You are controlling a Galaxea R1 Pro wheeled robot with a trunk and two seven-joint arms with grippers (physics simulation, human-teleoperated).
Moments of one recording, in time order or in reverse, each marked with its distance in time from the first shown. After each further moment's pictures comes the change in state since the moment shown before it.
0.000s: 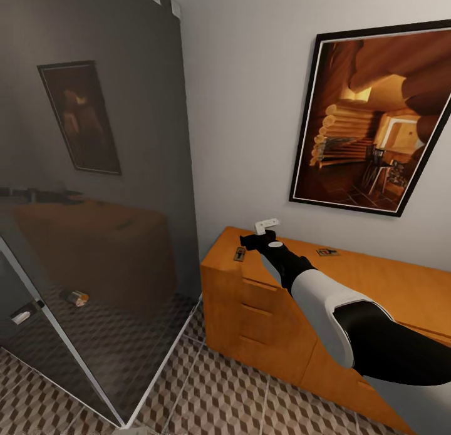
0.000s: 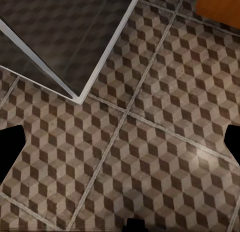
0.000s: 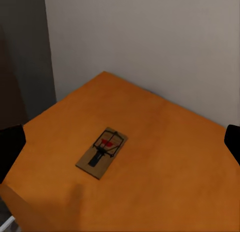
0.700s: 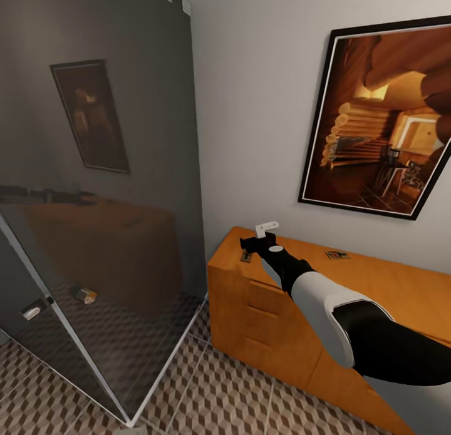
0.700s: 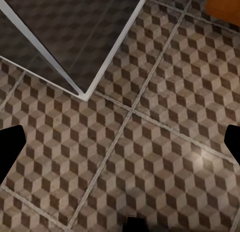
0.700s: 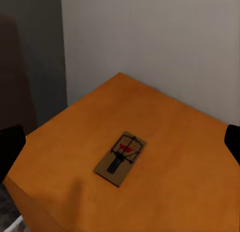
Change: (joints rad) left arm 0.000 0.000 0.000 0.000 -0.001 0.000 0.000; right arm 0.000 0.000 0.001 0.048 0.000 -0.060 -0.001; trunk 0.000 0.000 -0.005
